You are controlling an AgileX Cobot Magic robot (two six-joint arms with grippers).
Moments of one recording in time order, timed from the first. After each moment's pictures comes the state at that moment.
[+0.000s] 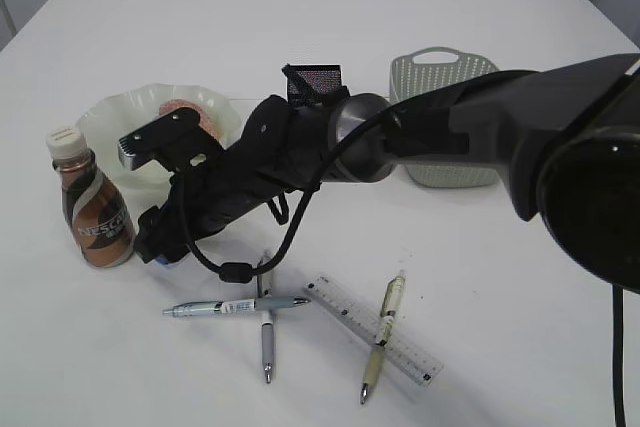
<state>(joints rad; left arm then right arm) -0.14 0.78 -0.86 -0.14 1.25 -0.18 0.68 2.38 -1.77 0.84 0.41 -0.95</state>
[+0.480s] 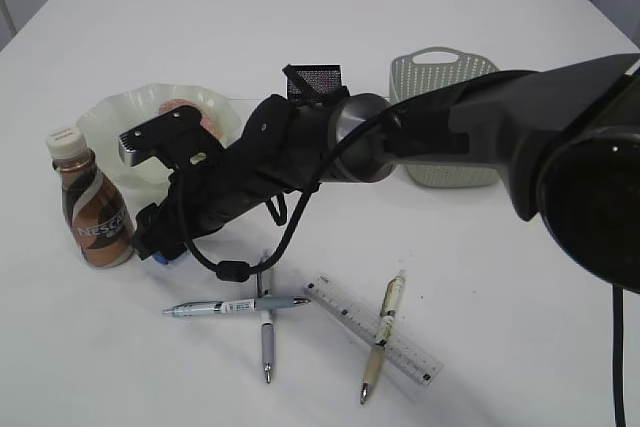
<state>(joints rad) -0.14 0.78 -0.86 -0.14 1.25 -0.18 0.68 2.38 -1.77 0.87 0.41 -0.95</state>
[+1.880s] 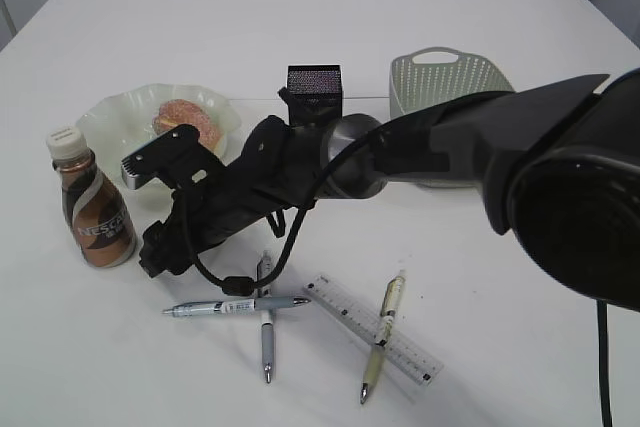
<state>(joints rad) -0.14 0.78 -0.86 -0.14 1.25 -0.18 0.69 2.43 -1.78 0.87 0.38 -1.04</state>
